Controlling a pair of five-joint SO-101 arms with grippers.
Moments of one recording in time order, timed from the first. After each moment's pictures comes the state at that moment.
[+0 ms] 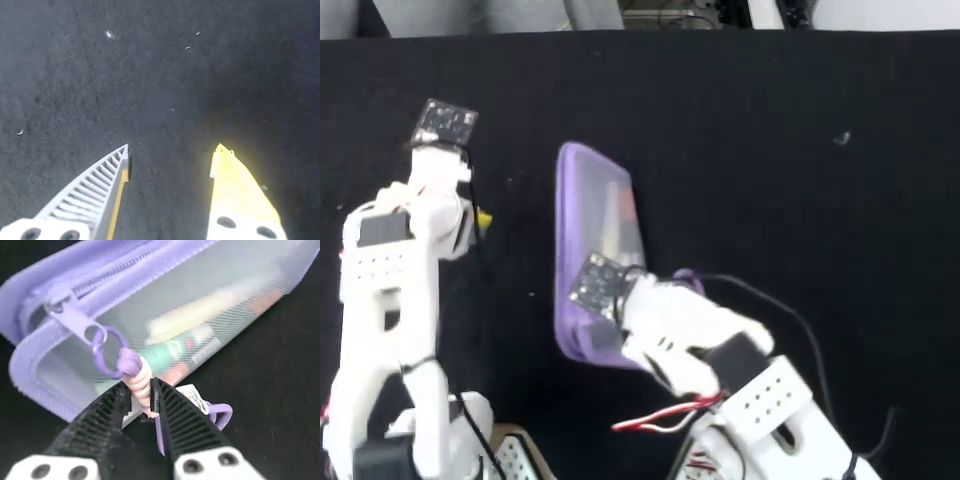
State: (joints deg) left arm -14.9 -33.0 37.7 56.0 -28.1; right arm -35.7 -66.4 68.1 64.4 28.1
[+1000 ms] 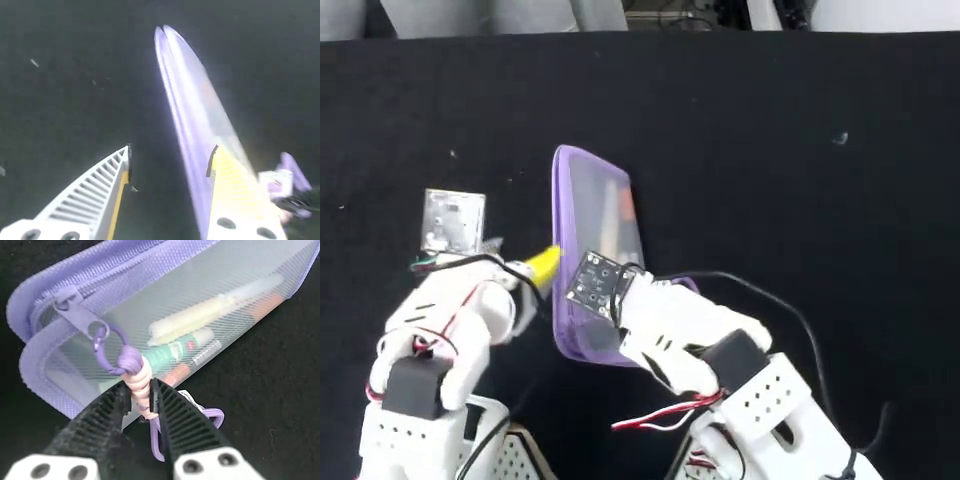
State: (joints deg) left arm 7.6 -82.4 61.1 64.9 5.4; right arm -36.0 -65.5 65.3 66.2 27.6
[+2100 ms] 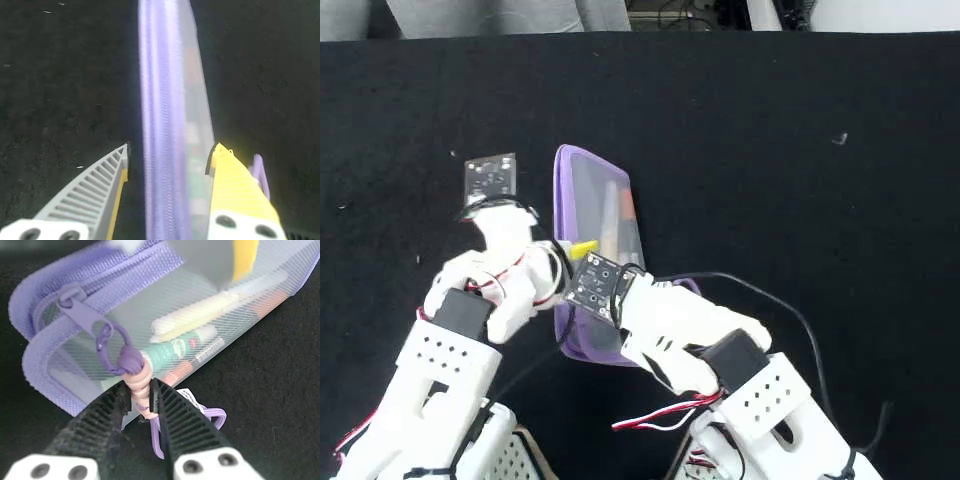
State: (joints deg) left arm 15.6 -55.6 56.7 54.7 23.3; right arm -36.0 -65.5 65.3 67.2 27.6
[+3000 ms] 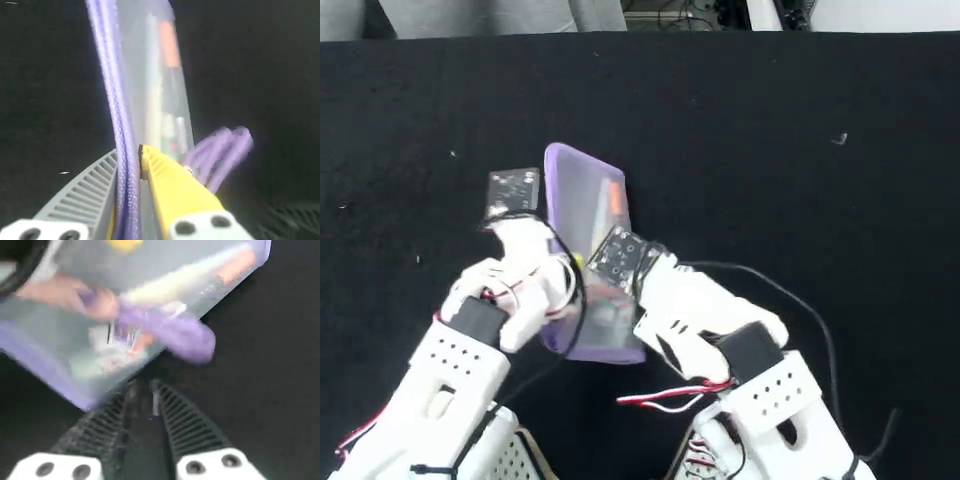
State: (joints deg) left arm 15.2 -55.4 63.3 46.8 23.1; right arm -28.8 -65.6 61.8 68.6 27.6
